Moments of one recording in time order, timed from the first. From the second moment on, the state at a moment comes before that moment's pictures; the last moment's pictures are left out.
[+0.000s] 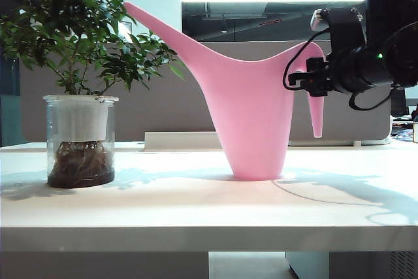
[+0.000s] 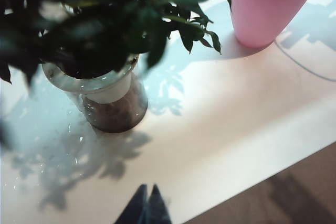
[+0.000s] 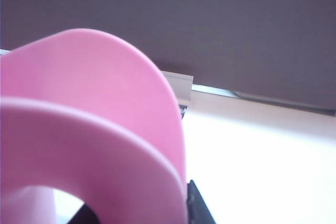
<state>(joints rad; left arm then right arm) -0.36 0.74 0.94 -0.78 0.05 0.09 0.23 1.80 0.80 1.01 0.03 -0.10</state>
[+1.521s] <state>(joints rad) -0.36 0.74 0.94 -0.78 0.05 0.09 0.23 0.95 0.02 0.85 -0.03 0.02</state>
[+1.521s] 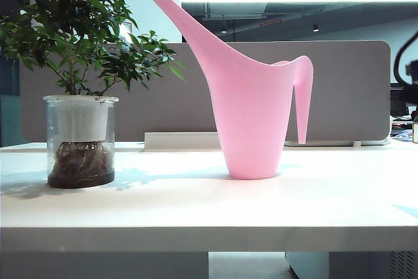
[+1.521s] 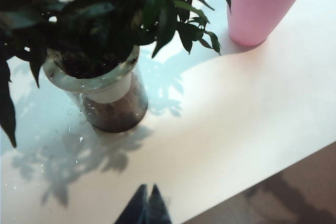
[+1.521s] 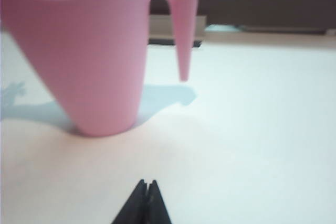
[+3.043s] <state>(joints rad) -0.01 0.09 0.10 -0.09 0.11 0.07 0.23 0.92 0.01 0.72 -0.13 0.02</state>
